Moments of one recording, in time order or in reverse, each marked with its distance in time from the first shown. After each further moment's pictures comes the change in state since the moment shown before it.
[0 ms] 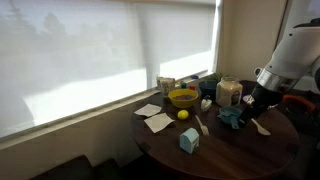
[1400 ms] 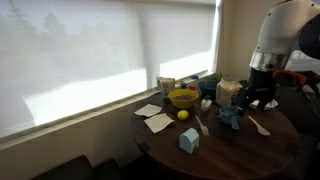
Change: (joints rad) arm -0.018 0.085 -0.047 0.242 0.098 -0.333 0.147
